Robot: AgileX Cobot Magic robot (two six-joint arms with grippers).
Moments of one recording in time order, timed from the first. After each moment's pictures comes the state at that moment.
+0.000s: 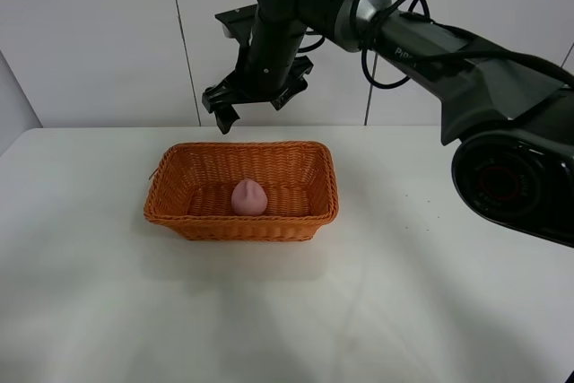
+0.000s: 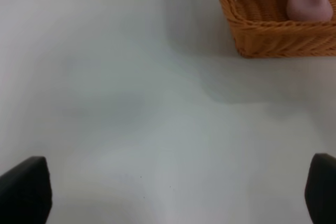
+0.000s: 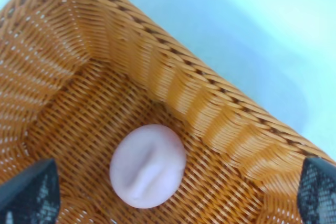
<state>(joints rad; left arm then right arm) -0.02 -0.01 -0.49 0.01 1.06 0.02 0.67 2.34 -2.38 0.00 1.21 0.03</state>
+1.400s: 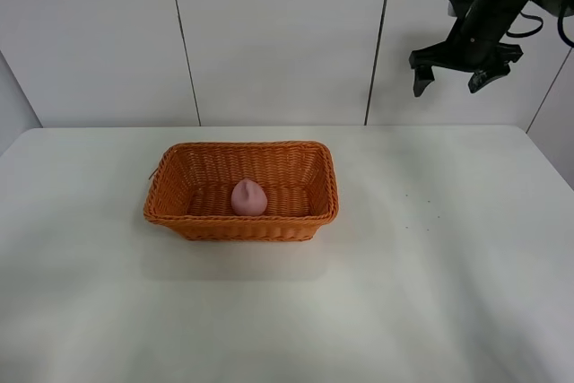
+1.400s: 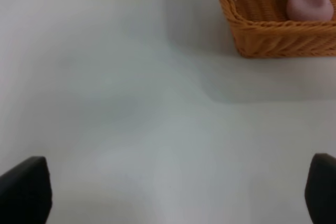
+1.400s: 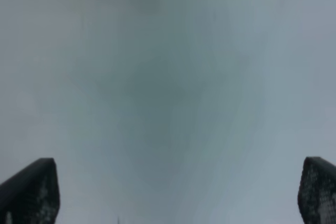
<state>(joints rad) -0.02 -0.01 -0.49 0.01 1.06 0.02 0.06 2.24 -2.21 -0.02 1.22 0.04</state>
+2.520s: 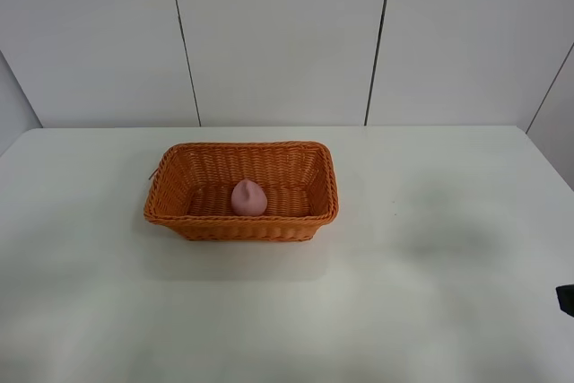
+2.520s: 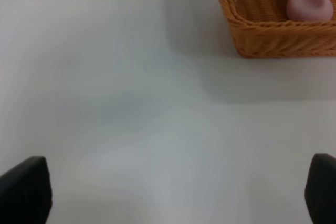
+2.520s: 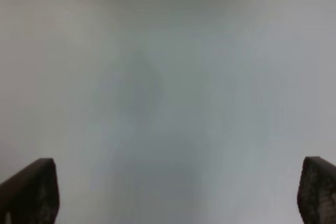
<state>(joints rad) -0.02 -0.01 -0.49 0.01 1.06 0.02 0.06 0.51 -0.53 -0.01 1.03 0.02</state>
